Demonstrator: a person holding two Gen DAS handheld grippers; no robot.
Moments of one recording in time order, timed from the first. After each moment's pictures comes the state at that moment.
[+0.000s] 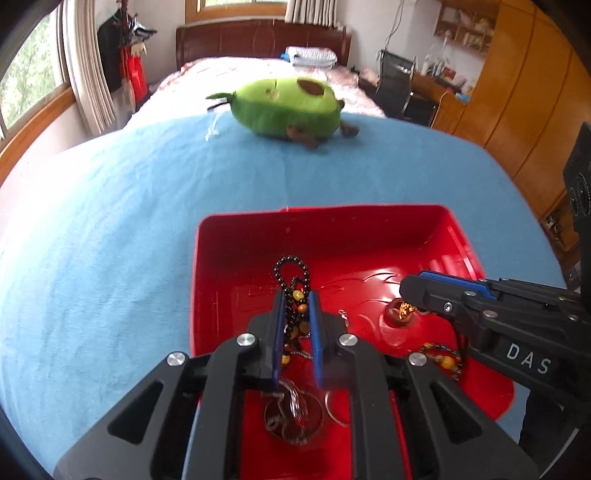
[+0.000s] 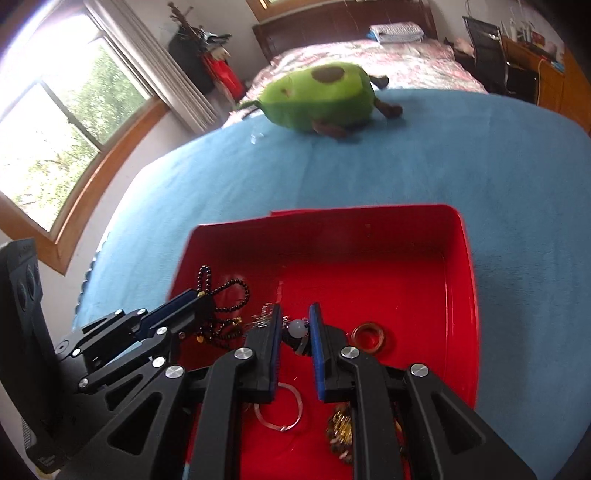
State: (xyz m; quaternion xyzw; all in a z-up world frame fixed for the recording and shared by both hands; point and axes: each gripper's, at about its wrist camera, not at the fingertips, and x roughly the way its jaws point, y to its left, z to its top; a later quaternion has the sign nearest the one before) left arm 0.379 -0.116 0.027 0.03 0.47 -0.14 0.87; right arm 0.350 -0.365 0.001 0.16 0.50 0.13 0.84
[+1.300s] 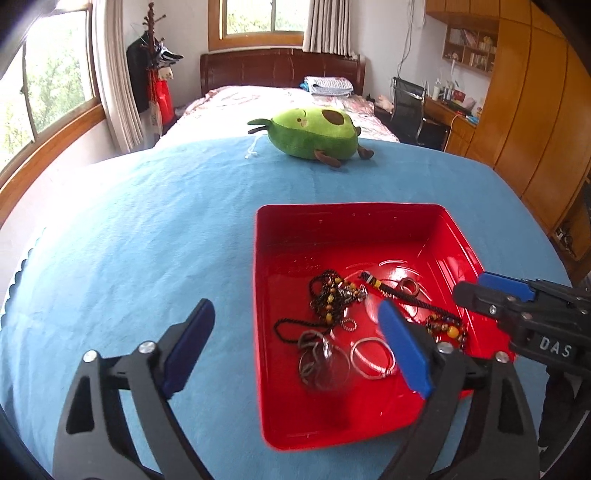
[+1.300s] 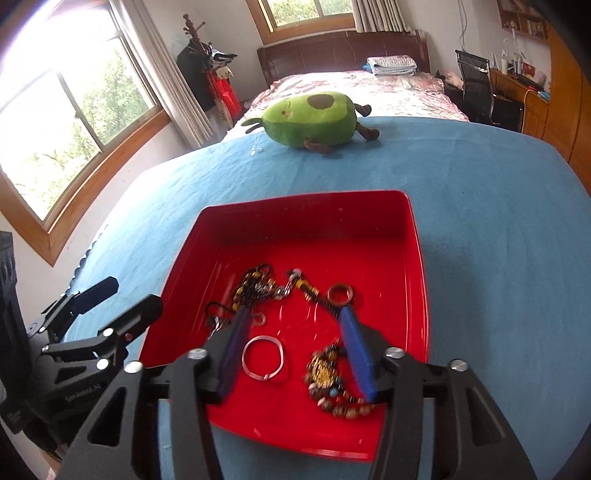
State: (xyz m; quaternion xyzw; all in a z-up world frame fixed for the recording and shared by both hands) left arm 0.294 -0.073 0.061 0.03 0.40 -0.10 0.91; right arm 0.258 -0.373 0.031 0.12 0.45 0.11 0.88
